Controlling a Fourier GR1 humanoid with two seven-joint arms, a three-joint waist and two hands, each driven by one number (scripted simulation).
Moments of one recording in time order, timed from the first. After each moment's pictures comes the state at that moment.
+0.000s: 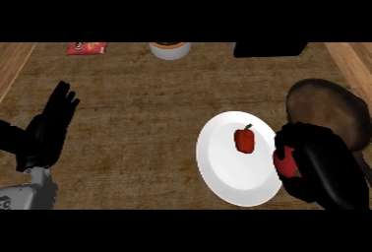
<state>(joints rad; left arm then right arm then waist) -0.13 0.22 0.08 -1.61 0.15 0.11 0.24 -0.02 -0.07 0.13 -2.07 1.42 0.31 -0.04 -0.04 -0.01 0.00</state>
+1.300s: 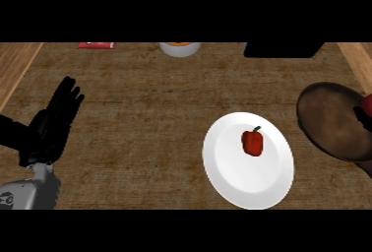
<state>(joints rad) -0.16 0.20 0.08 -1.62 0.15 0.07 0.26 -0.38 -0.38 -0.55 -1.42 1.01 0.14 -0.27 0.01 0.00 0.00</state>
